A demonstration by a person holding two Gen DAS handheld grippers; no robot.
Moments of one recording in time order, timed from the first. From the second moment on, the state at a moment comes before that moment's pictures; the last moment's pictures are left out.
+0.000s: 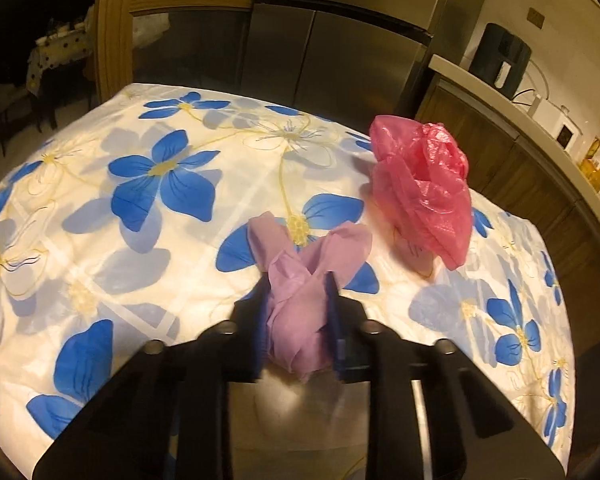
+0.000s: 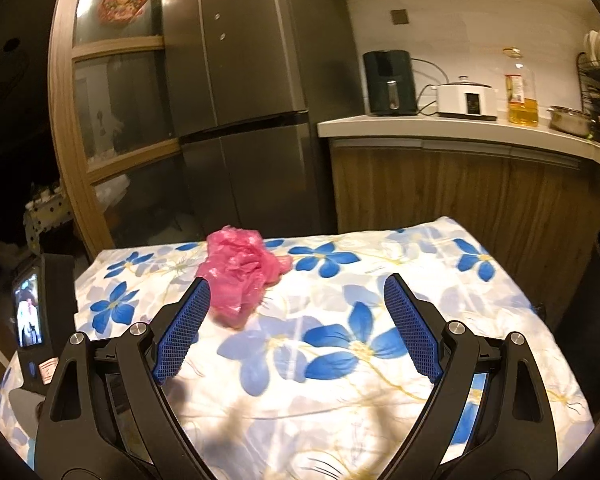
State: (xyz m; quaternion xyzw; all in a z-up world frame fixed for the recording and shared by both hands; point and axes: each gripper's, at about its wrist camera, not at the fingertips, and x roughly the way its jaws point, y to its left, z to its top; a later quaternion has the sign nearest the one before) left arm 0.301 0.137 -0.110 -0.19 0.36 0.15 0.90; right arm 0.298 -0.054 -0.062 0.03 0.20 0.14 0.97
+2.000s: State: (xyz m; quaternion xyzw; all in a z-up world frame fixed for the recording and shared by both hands) left arm 0.240 0.133 -0.056 -0.17 0.24 0.15 0.94; right arm 0.298 -0.037 -0.056 0.02 0.24 0.18 0.95
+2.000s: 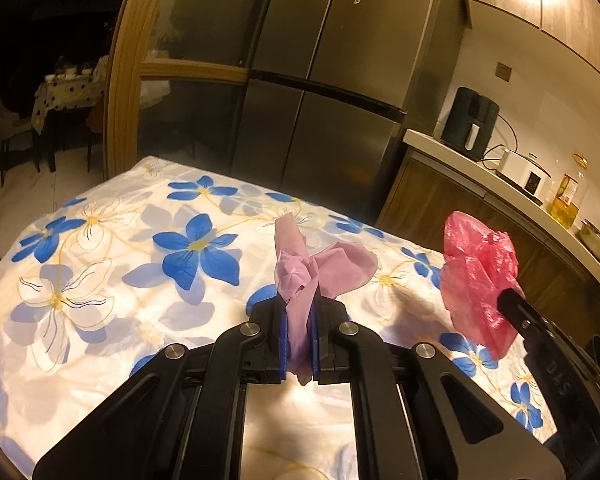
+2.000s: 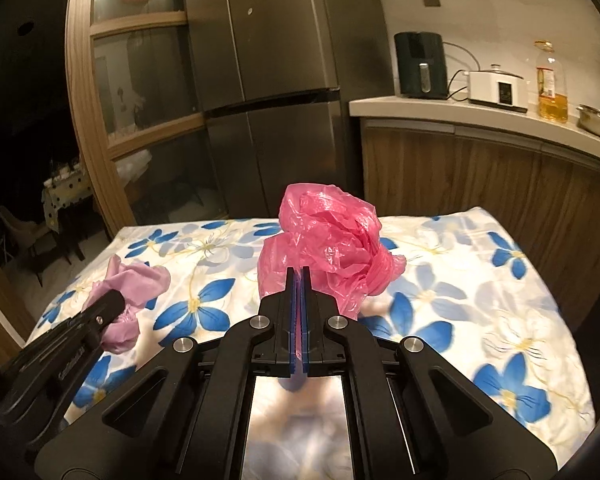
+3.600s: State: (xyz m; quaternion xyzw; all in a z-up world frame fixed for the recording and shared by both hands) left arm 0.249 -0.247 0.001 -0.03 0.22 -0.18 0.96; right arm 0.181 -0.404 -0.021 0.11 0.15 -0.07 0.98
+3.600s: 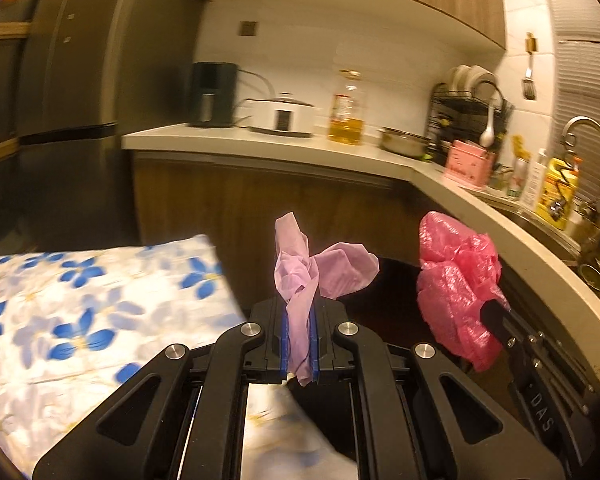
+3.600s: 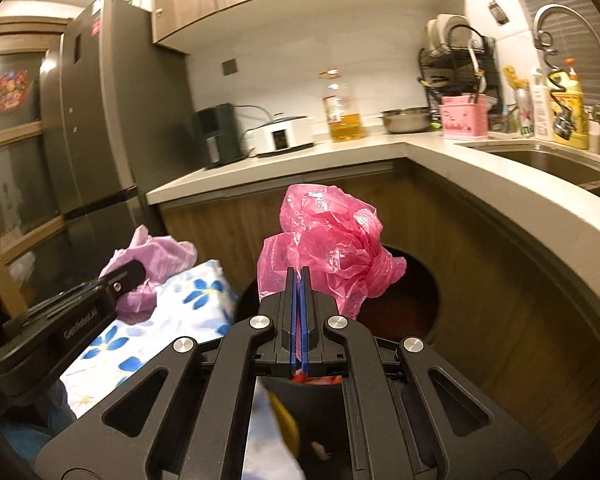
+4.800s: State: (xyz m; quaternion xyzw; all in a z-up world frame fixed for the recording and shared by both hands) left arm 0.268 -0.265 -0.020 0.02 0.23 -0.13 0.96; right arm 0.183 -0.436 -0.037 0.12 0.18 -0.13 0.97
